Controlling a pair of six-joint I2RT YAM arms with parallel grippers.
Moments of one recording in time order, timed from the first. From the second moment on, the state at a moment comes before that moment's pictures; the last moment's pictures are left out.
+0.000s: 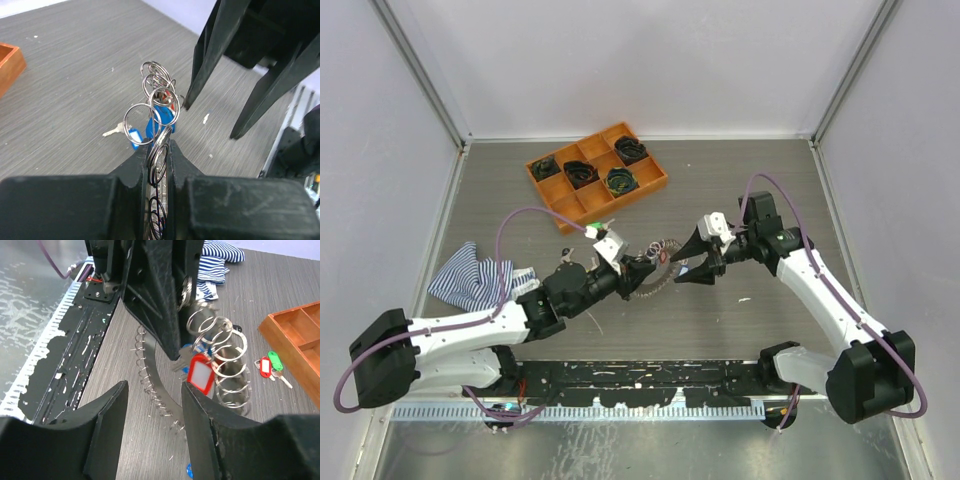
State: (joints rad) left arm -1.07 1.10 0.54 0.51 -0.14 -0.20; right arm 0.28 1.15 0.89 -0.57 -1.36 -0.92
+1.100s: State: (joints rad) left arm -1.06 1.14 0.64 0.43 -0.27 -0.73; right arm 0.37 1.13 0.83 -0.27 -1.08 -0.64
